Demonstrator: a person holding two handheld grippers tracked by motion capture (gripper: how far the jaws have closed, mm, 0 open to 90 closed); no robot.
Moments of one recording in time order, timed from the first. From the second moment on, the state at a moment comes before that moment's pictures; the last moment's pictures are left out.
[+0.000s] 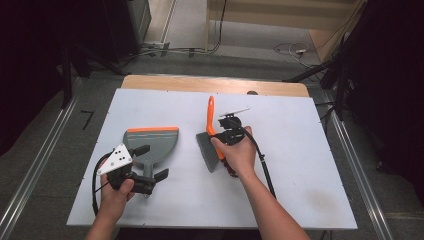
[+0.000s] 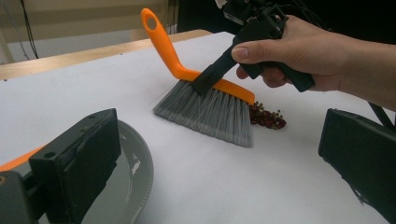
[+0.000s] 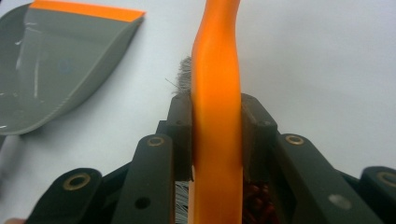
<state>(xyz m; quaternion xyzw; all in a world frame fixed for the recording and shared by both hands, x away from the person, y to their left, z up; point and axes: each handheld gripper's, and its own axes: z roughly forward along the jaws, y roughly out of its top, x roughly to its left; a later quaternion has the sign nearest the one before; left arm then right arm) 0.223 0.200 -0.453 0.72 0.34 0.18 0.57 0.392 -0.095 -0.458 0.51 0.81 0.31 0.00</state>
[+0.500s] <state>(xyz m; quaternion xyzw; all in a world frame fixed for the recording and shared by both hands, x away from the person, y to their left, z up) 0.223 0.197 -0.453 0.73 0.34 0.18 0.57 0.391 -0.145 -0.459 0.55 0.77 0.31 0.01</state>
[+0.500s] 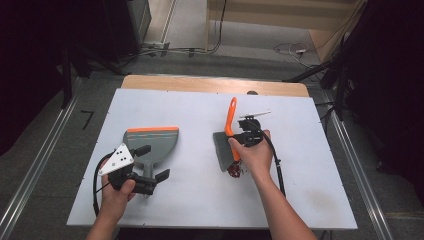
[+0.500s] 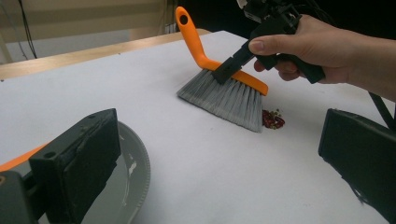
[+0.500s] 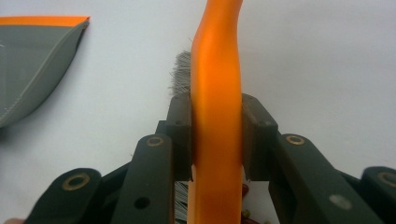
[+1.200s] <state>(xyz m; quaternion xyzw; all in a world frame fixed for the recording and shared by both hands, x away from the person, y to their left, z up) 0.225 0.200 -0.454 0.72 0.35 0.18 0.57 0.362 -0.158 -0.411 0.33 0.89 0.32 0.04</state>
